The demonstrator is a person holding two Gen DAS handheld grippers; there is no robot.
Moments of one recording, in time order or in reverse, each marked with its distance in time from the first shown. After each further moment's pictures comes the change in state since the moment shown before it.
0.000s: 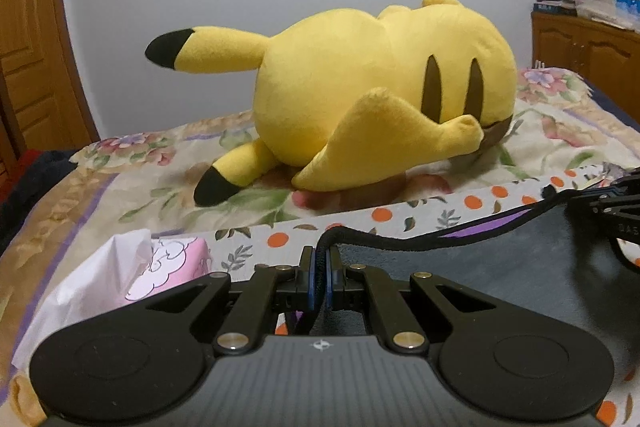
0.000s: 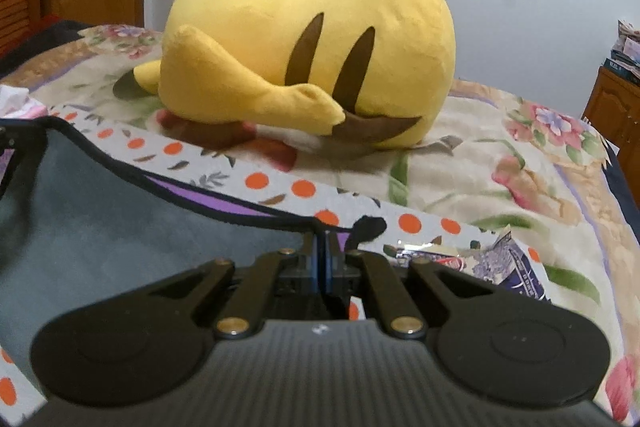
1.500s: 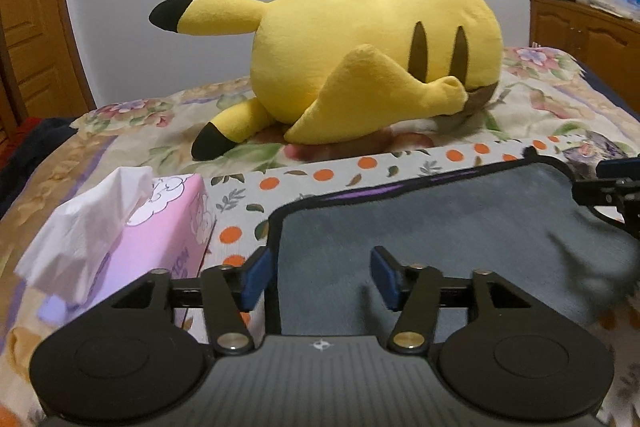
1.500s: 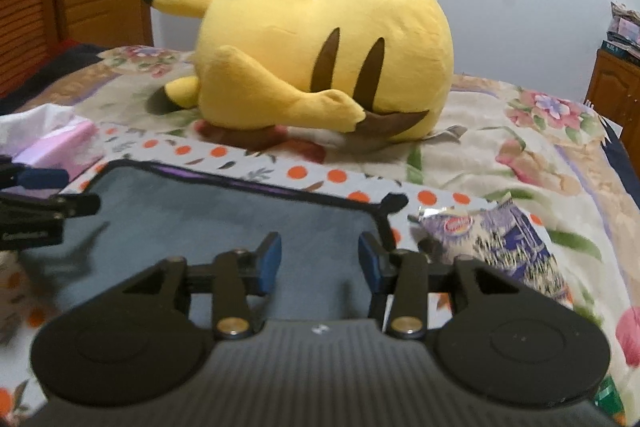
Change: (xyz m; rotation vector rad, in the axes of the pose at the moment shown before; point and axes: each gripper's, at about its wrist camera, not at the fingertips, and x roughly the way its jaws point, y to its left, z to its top) left arm -0.030 -0.007 -0.027 -0.011 0.080 -0.023; right arm -0.057 0.018 -0.015 0.079 -0.016 0.047
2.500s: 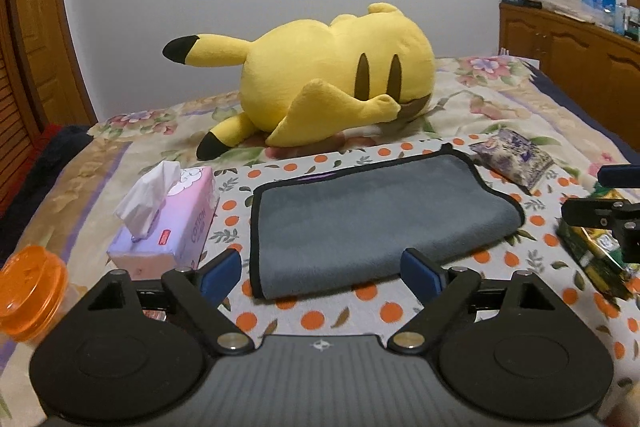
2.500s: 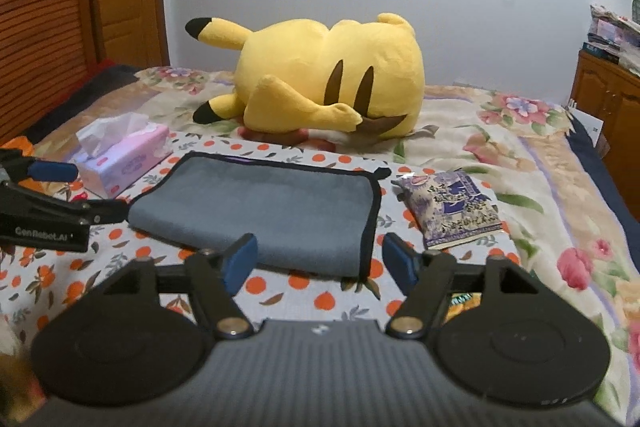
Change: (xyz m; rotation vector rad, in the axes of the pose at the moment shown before) left arm -0.140 -0.029 -0.022 0.016 -0.015 -0.039; right arm -0.138 0.010 -0.033 0.030 -0.038 0.013
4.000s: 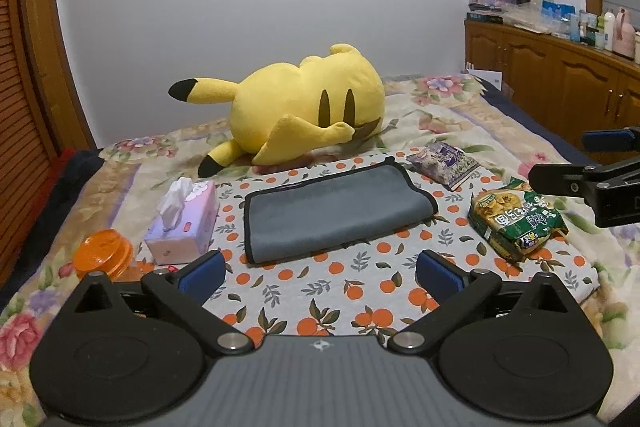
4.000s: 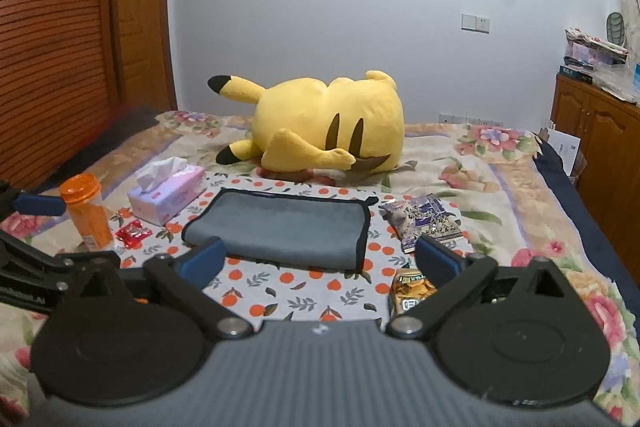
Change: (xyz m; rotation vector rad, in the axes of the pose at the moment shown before) left arm -0.153 -0.032 -0.019 0.035 -0.054 -0.037; right arm -0.128 0.008 -0.003 0.031 -0.109 -0.005
